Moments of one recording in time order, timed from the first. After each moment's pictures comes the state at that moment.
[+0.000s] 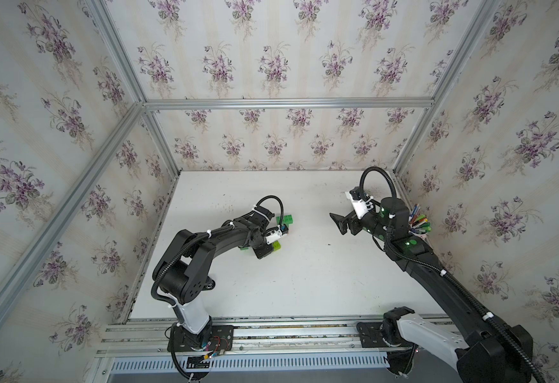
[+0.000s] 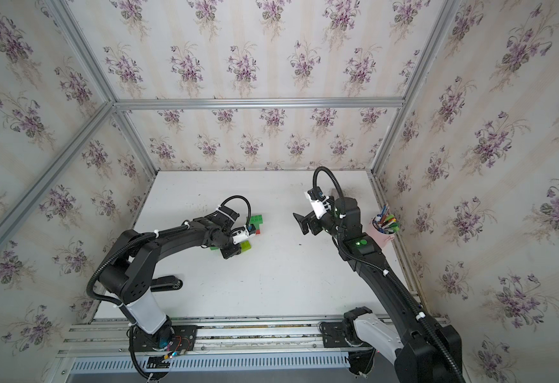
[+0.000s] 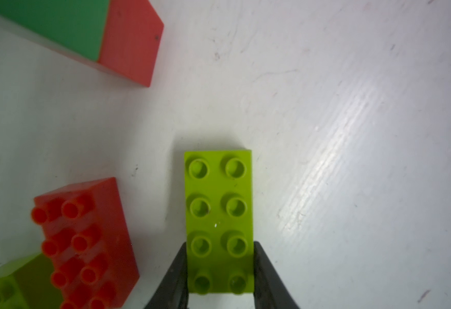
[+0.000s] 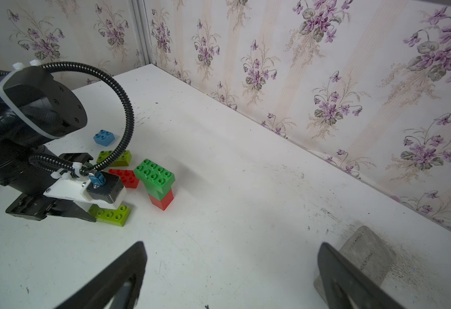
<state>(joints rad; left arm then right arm) -0.53 1.74 1.03 -0.53 0.12 0.57 0.31 1.03 0.80 -0.14 -0.31 -0.25</state>
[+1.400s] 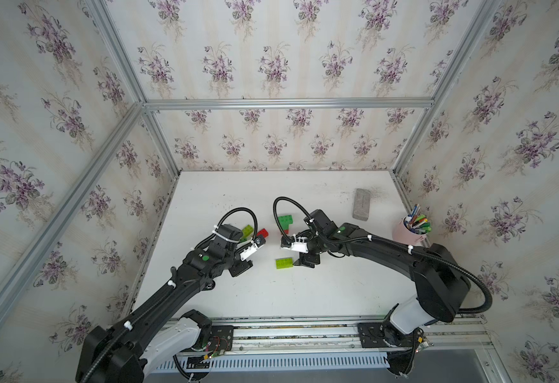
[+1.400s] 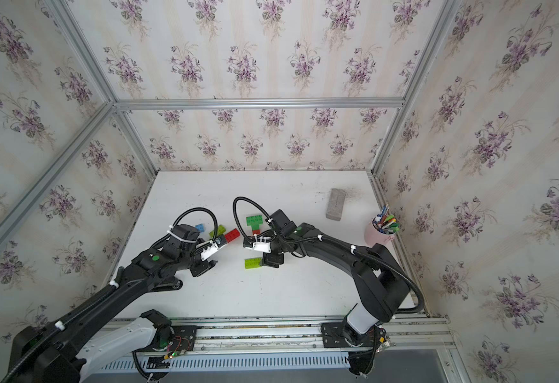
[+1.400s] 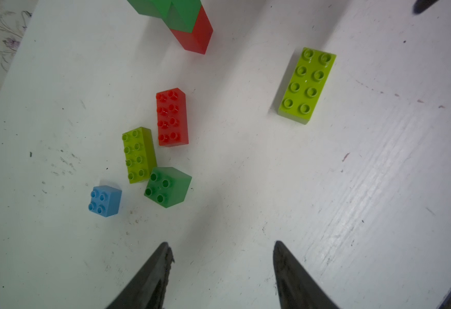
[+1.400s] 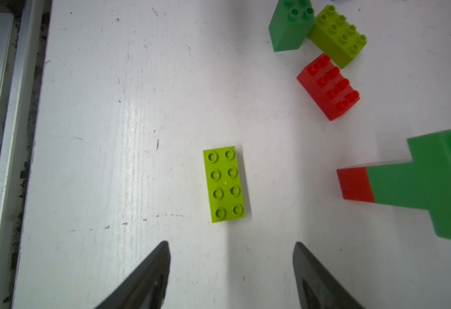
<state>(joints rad) -0.47 0.96 0.69 -0.66 0.02 0.60 0.79 1.62 1.05 -0.48 -0.36 -0.75</state>
